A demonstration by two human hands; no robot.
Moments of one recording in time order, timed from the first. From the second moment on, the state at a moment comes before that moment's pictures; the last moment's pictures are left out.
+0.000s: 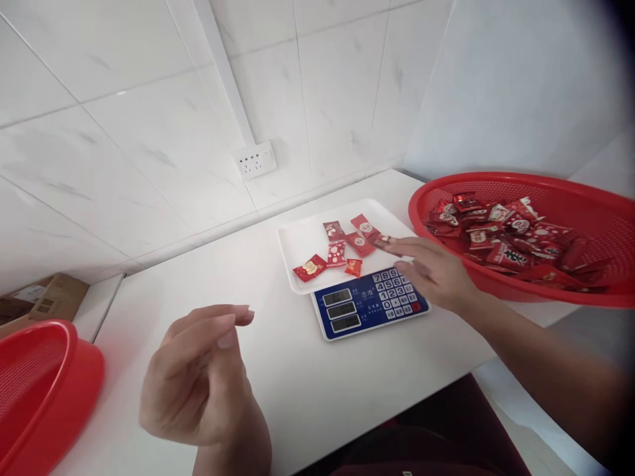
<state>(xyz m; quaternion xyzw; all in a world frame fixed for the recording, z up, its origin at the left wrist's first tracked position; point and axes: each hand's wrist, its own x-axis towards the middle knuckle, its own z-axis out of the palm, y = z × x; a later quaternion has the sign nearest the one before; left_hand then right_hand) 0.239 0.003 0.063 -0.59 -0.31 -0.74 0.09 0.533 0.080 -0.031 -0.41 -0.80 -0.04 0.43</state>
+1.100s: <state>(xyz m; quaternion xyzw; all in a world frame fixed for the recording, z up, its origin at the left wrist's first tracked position) 0.212 0.019 0.052 -0.61 -0.50 -0.61 0.10 0.563 0.022 -0.126 -0.63 -0.57 0.10 0.52</state>
